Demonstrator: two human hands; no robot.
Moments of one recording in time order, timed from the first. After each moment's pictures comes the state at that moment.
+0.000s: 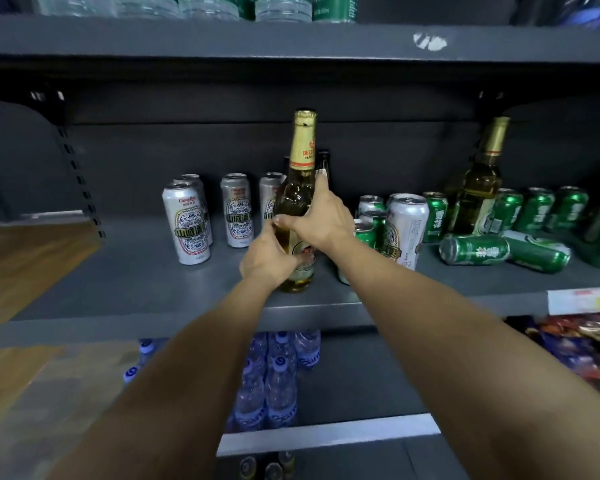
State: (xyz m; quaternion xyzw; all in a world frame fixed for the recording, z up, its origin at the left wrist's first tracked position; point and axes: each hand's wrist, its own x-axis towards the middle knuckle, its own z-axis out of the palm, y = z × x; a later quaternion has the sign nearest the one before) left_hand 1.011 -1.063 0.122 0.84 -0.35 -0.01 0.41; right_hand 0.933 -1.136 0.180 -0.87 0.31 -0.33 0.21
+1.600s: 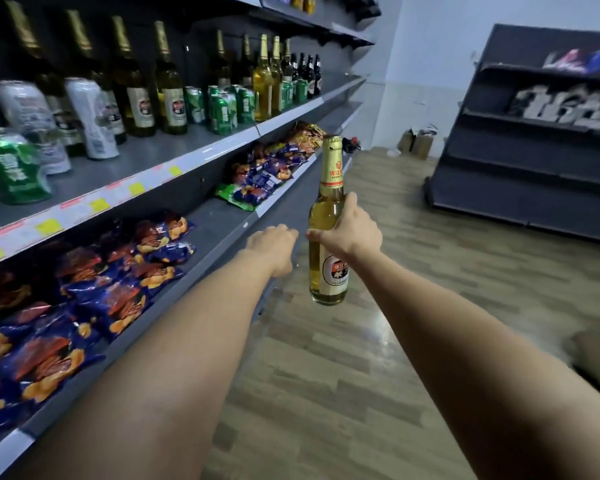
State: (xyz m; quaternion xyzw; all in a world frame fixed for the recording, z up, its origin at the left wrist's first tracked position) left_hand 0.270 -1.357 0.053 0.46 -0.89 -0.01 0.00; right_hand 0.140 -1.301 0.074 -0.51 0.81 -0.28 0.03
